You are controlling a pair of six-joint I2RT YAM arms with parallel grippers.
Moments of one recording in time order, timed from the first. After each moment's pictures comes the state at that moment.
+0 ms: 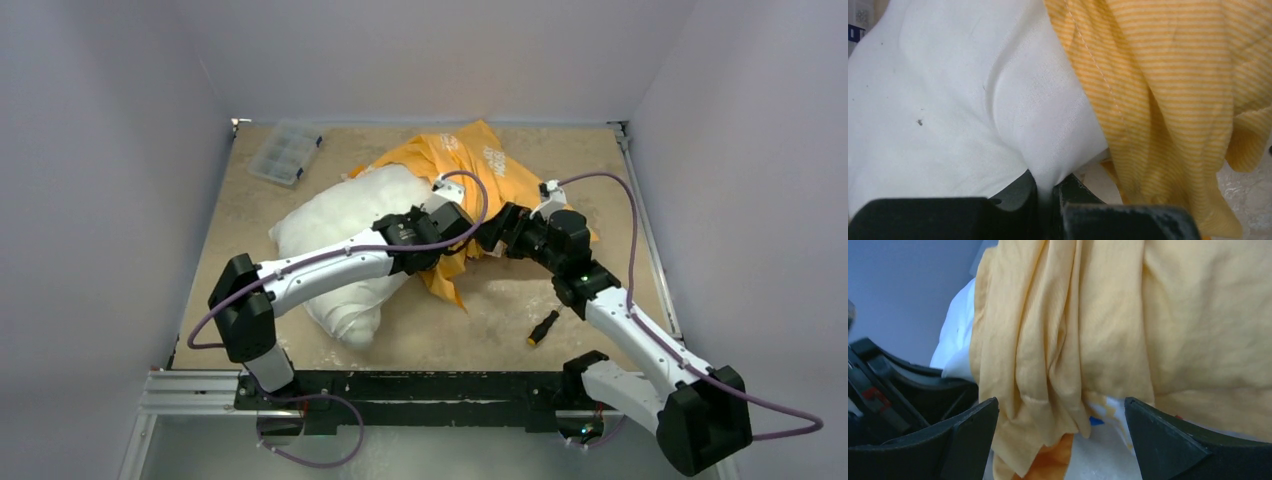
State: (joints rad) left arm -1.04 1.68 1.40 -0.75 -0.70 -0.44; right arm 0.37 0.98 0.60 0.06 -0.20 0.67
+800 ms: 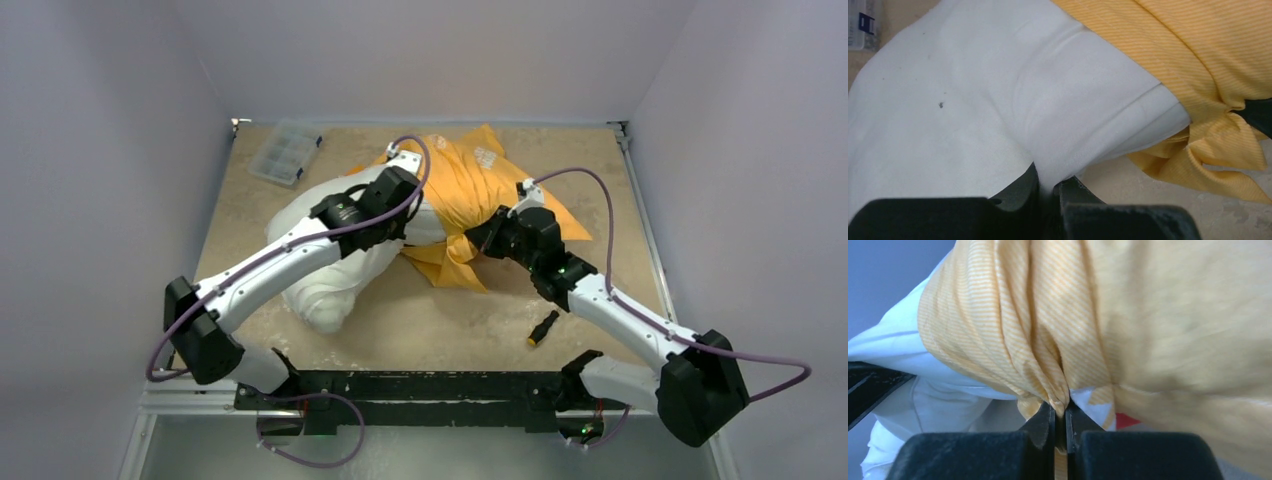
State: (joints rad) left arm -0.84 1.50 1.43 -0.77 -0.49 -0.36; right arm 0.54 1.12 0.65 0.08 -0.01 0.73
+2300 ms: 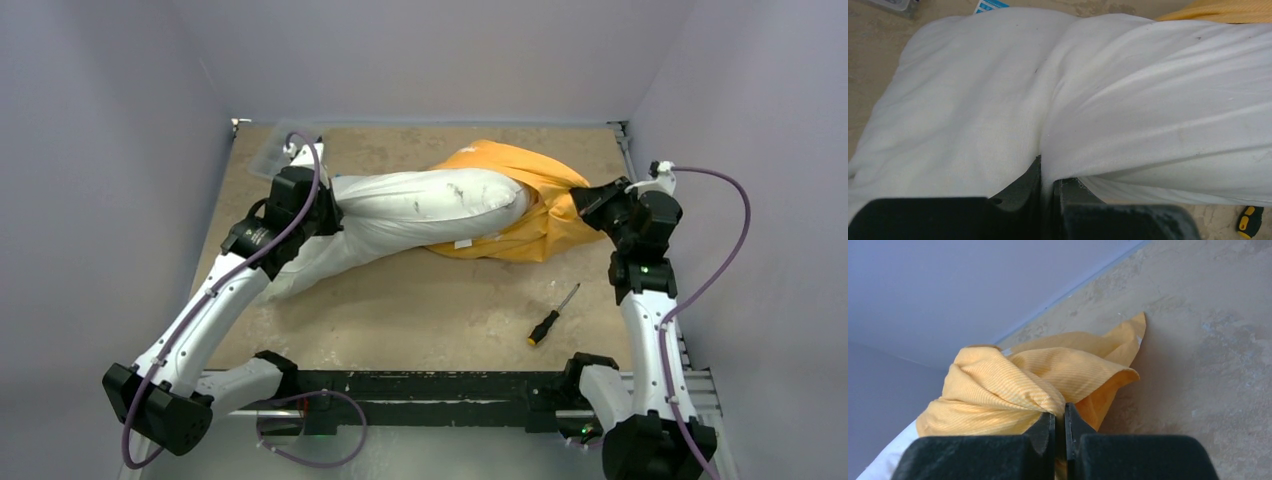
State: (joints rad) left arm -0.43 1.09 1.12 -0.64 -0.21 -0.39; right arm -0.19 0.89 0.79 -0.13 -0.25 0.67
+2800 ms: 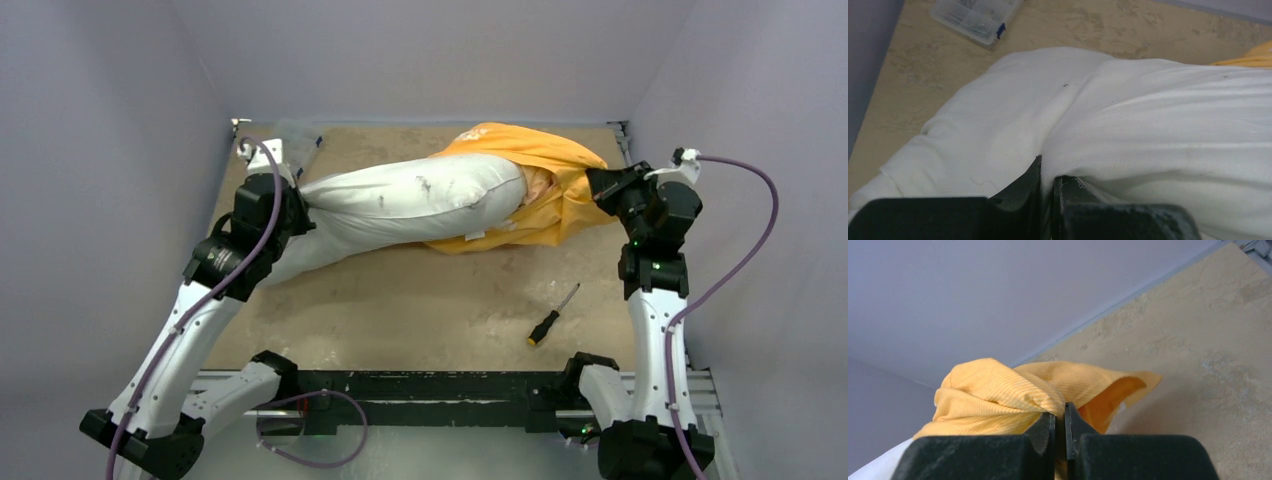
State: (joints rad) left arm -0.42 0.96 1.18 -0.74 -0.39 -0.39; right arm -0.22 0.88 0.89 -0.13 -0.25 0.67
